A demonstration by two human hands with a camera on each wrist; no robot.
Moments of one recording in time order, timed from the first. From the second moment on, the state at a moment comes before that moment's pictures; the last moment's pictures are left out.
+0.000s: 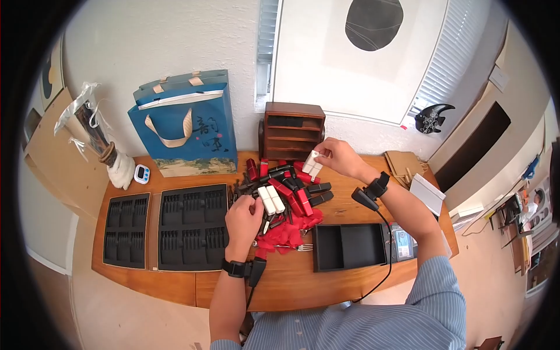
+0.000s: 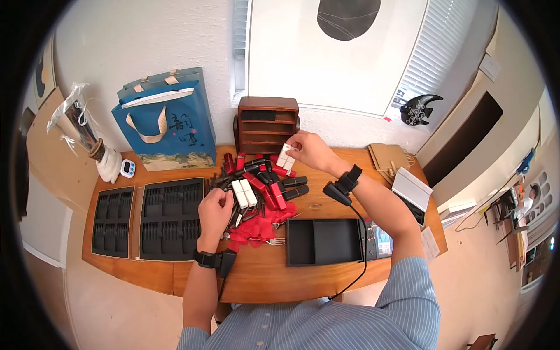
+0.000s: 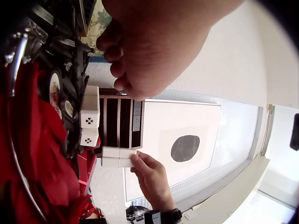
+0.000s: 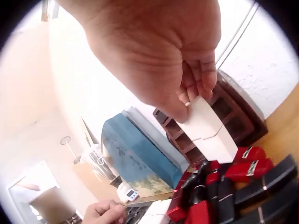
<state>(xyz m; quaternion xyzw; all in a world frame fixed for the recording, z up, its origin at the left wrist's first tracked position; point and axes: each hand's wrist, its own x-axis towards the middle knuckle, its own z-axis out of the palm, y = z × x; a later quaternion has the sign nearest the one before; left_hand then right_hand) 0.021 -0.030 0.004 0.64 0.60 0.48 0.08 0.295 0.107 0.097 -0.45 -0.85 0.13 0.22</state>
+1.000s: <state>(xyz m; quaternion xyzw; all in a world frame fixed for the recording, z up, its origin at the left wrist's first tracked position) 0.021 -0.030 0.004 0.63 0.59 0.49 0.08 0.293 0.154 0.045 -0.44 -0.86 0.18 0.19</state>
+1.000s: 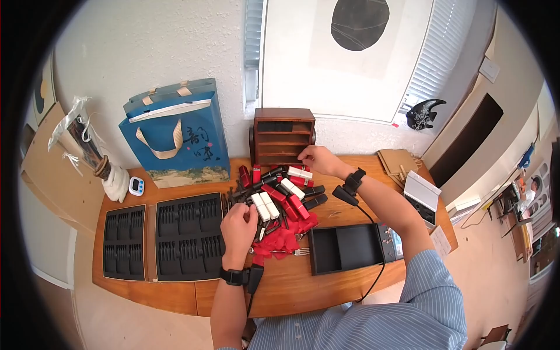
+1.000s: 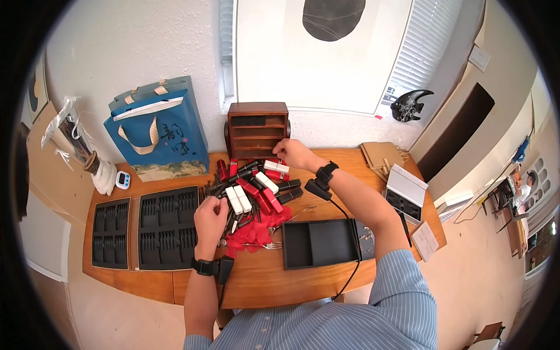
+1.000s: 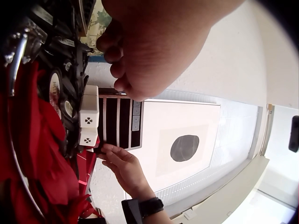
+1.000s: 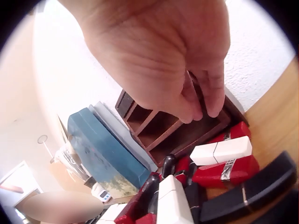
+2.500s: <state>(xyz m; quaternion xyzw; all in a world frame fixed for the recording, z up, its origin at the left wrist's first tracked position) 0.017 -0.026 0.000 0.64 0.58 0.50 0.10 0.345 0.089 0.076 -0.39 -0.86 -0.12 0.30</state>
